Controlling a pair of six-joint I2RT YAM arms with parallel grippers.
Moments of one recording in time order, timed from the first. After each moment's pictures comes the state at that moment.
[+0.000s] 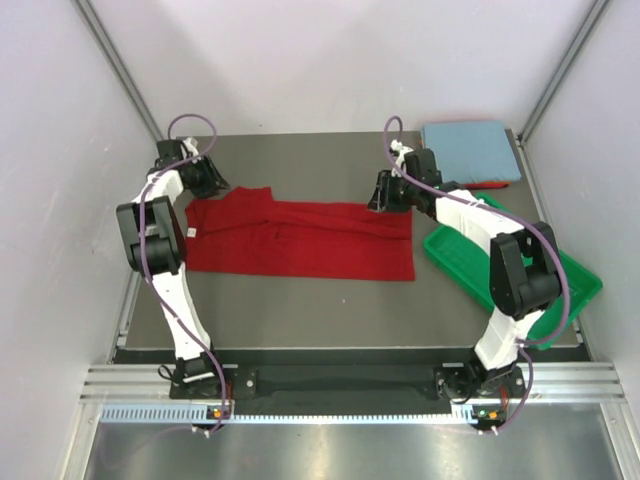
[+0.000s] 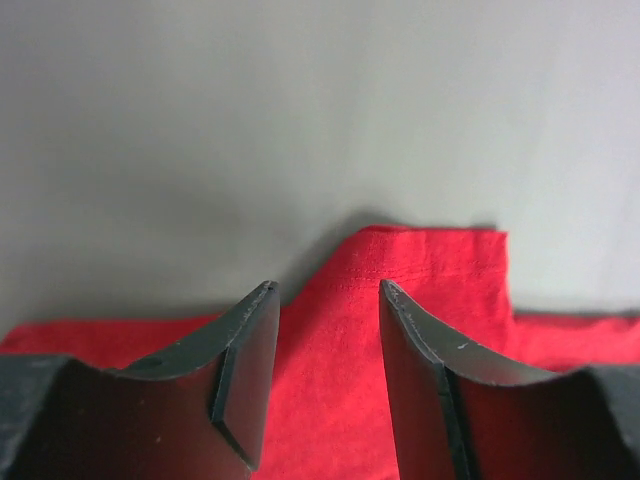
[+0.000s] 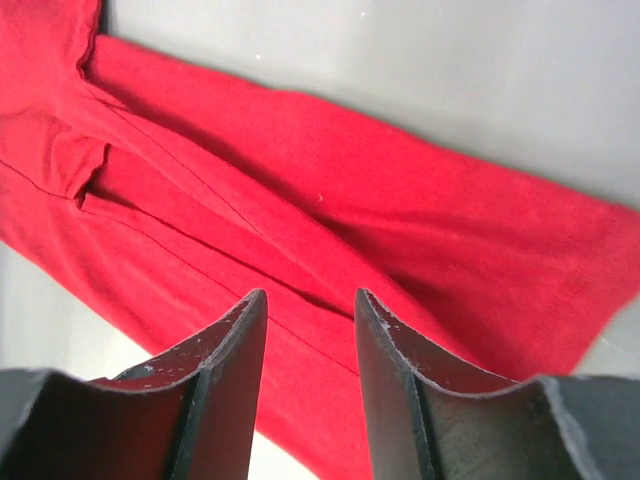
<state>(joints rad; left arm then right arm) 0.23 2.20 1.72 -0.37 0.44 -0.29 0.36 1.75 1.26 -0.22 -0.29 0.34</state>
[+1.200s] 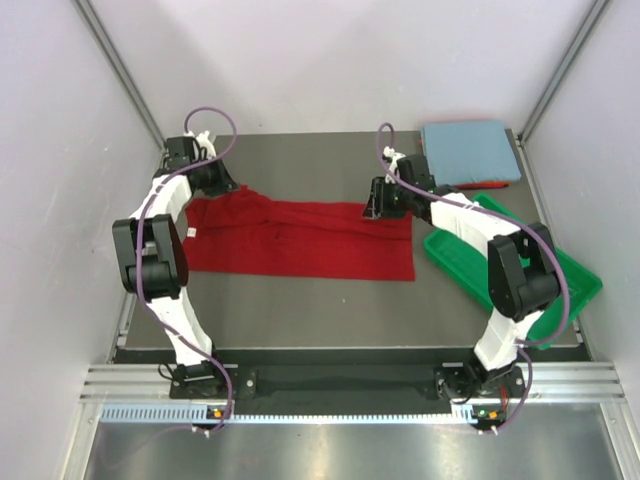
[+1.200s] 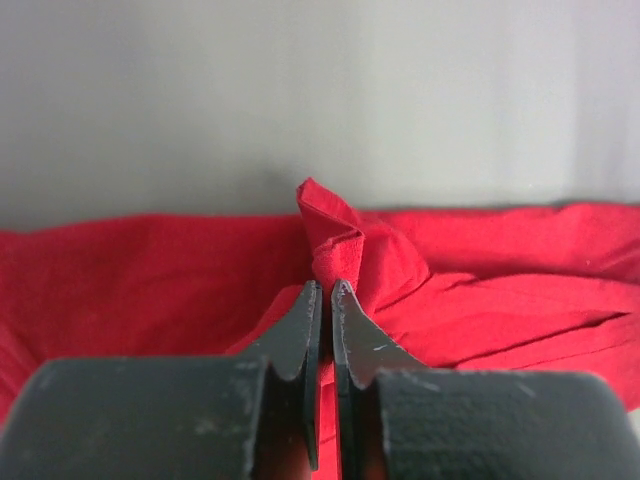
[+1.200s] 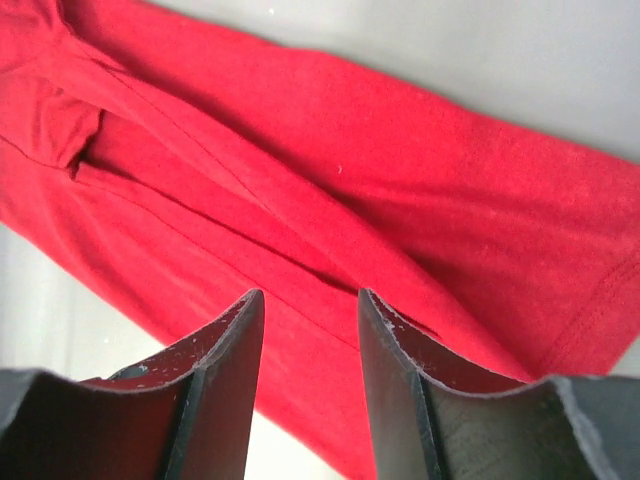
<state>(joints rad) 0.13 1.94 1.51 -0.36 0.47 -0.19 0.41 1.77 1.25 -0.24 -0.27 0.34</state>
